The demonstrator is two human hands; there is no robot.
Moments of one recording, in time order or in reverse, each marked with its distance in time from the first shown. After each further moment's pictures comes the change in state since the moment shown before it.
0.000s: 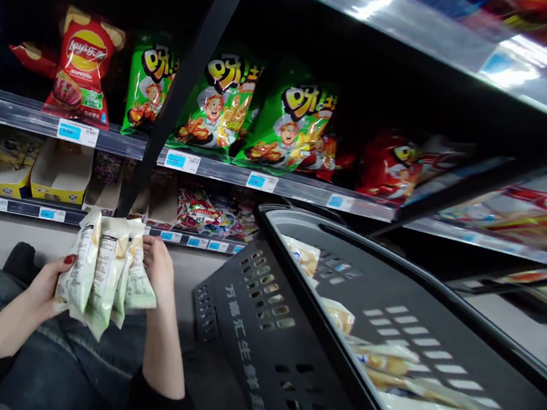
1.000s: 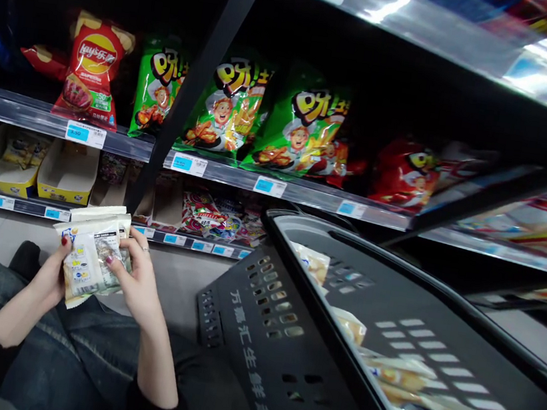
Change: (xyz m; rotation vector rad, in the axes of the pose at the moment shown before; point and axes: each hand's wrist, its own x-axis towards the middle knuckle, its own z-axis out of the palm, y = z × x) left_hand 0.010 0.004 0.000 0.012 0.155 0.199; right_hand -0.016 -0.013 0.025 -0.237 -0.216 -0.336
